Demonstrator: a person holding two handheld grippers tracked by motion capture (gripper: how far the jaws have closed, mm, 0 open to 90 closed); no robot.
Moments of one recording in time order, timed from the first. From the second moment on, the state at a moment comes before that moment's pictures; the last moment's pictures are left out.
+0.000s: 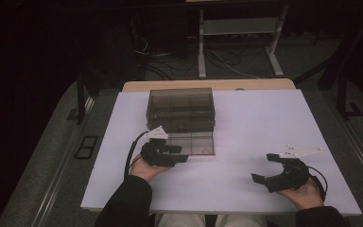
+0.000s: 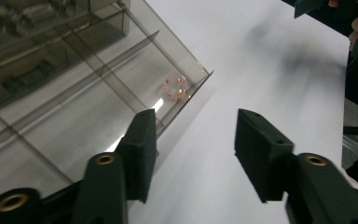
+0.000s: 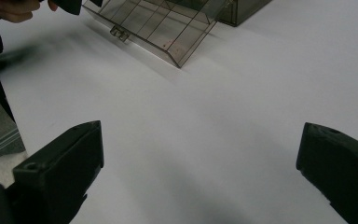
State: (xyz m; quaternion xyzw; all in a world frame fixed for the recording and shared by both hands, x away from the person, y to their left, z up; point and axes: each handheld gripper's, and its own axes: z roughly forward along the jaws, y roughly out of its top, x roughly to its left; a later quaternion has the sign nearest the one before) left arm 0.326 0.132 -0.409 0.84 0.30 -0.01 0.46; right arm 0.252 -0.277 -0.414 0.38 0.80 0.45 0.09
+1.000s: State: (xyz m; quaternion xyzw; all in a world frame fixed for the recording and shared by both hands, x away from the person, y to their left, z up) left arm 0.324 0.142 -0.430 0.87 0.34 0.01 0.37; right arm 0.251 -0.278 -0.413 0.38 0.80 0.45 0.09
